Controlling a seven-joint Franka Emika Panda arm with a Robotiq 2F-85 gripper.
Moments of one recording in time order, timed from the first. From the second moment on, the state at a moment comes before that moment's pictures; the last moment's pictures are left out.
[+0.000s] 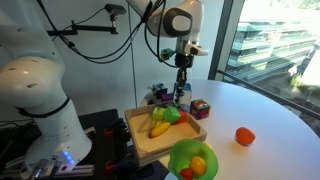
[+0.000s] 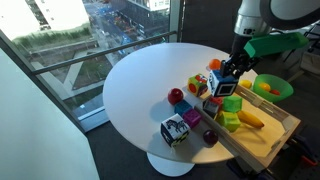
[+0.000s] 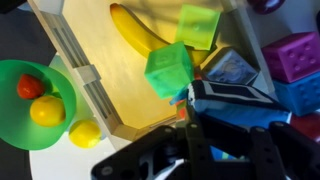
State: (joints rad) arm 0.04 -0.04 -0.01 -2.32 -0.08 2.15 0.54
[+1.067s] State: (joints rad) arm -0.12 -0.17 -0.04 -2.44 -0.19 2.03 0.61
